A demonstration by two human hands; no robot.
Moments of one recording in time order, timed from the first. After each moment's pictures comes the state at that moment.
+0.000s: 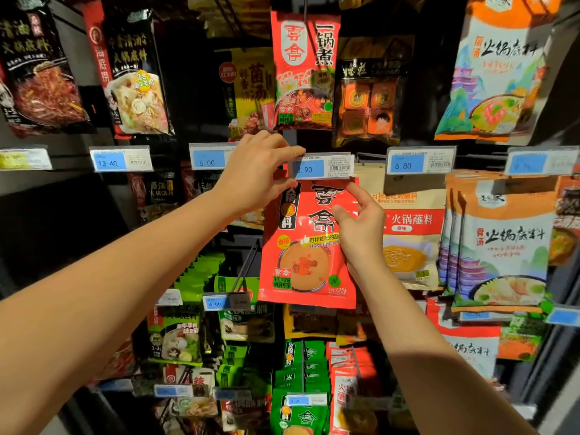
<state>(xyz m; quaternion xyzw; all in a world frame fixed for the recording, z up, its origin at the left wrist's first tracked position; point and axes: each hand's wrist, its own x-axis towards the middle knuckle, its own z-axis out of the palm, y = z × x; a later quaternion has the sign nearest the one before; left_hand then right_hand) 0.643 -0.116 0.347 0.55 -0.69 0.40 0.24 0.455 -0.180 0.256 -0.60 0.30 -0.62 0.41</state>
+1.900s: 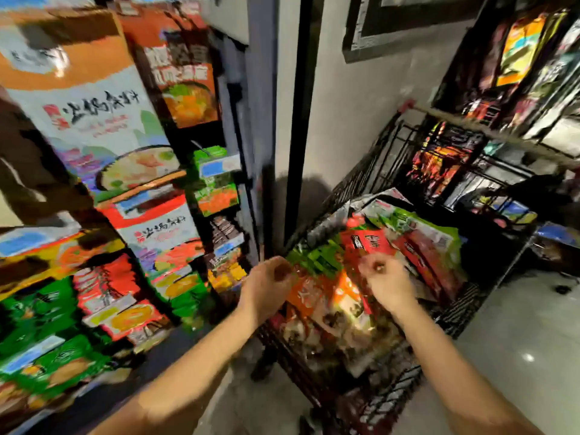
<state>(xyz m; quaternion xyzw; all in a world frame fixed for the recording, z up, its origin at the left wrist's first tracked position) 0.079 -0.108 0.041 0.53 -0.71 -0.37 0.26 -0.164 -0.055 0.047 -0.42 0.78 -0.37 0.27</state>
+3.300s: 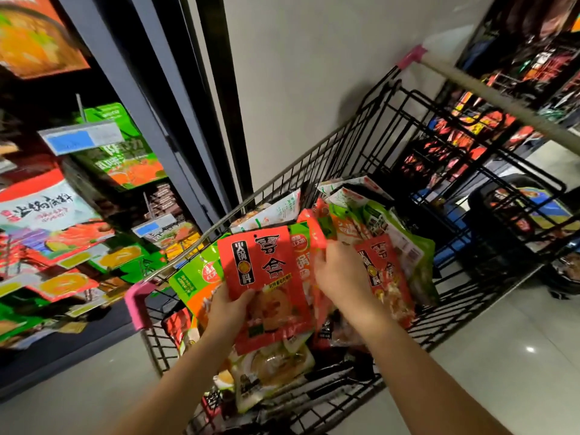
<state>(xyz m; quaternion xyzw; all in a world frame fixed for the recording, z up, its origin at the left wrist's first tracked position) -0.110 -0.113 -0.054 0.71 -0.29 -0.56 0.33 -0.314 -0.144 0.029 -0.60 0.75 -0.13 0.23</state>
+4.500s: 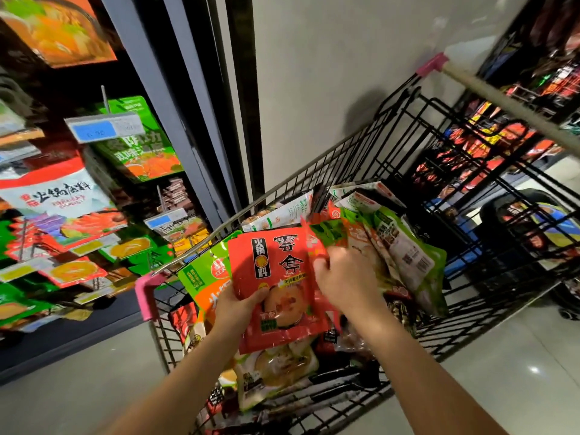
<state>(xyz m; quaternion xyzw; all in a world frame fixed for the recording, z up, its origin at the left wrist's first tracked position) -0.107 -0.113 -0.069 0.67 -0.24 -0.59 0.38 -0.310 -0.139 0.031 -0.68 0.69 -0.15 0.20</state>
